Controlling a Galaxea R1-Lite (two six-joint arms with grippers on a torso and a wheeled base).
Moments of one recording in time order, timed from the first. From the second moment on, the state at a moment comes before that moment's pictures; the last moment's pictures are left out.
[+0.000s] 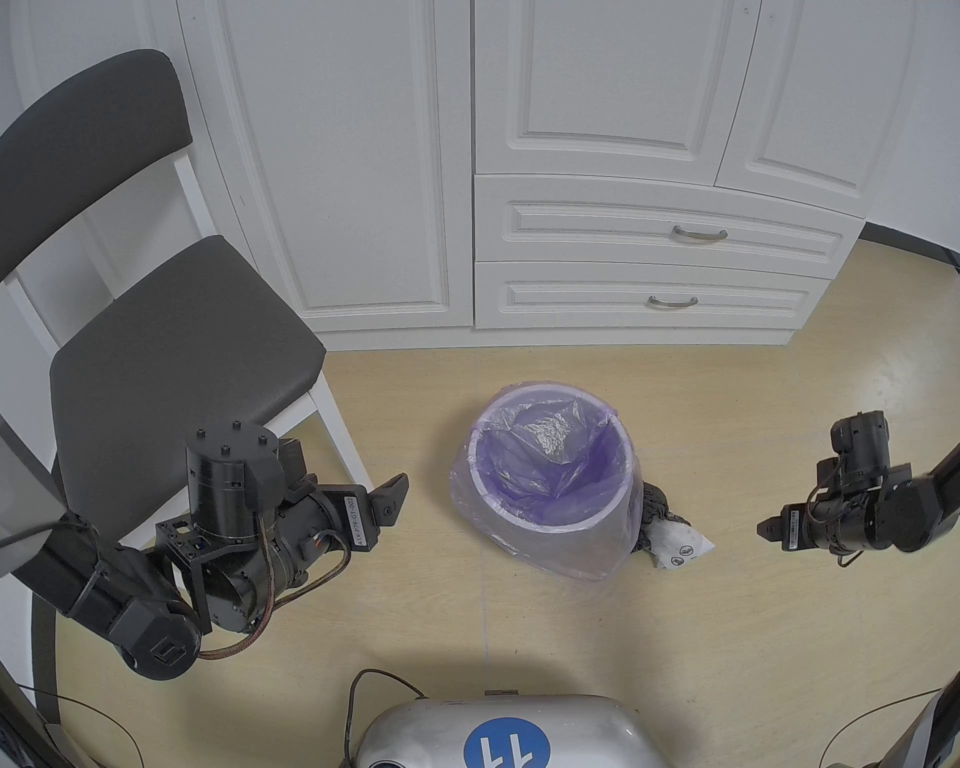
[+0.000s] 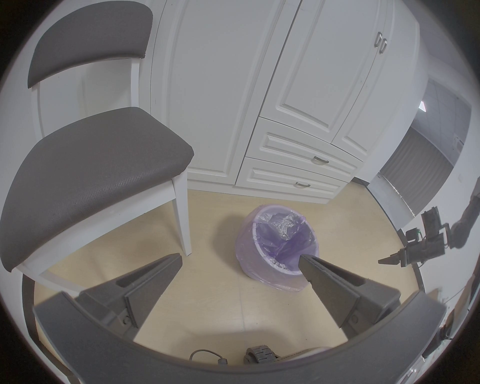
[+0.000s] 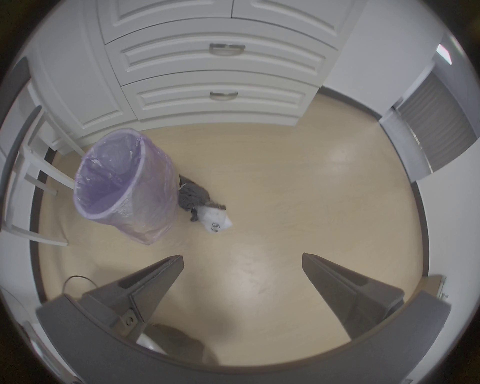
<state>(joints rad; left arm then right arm) -0.56 1.82 -0.55 -0.94 0.26 -0.31 0.06 1.83 -0.63 -0.43 -0.22 0.08</state>
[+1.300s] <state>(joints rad) -0.58 1.74 -0.54 -0.89 0.27 -0.31 0.04 2.55 -1.52 -0.24 0.06 0.16</state>
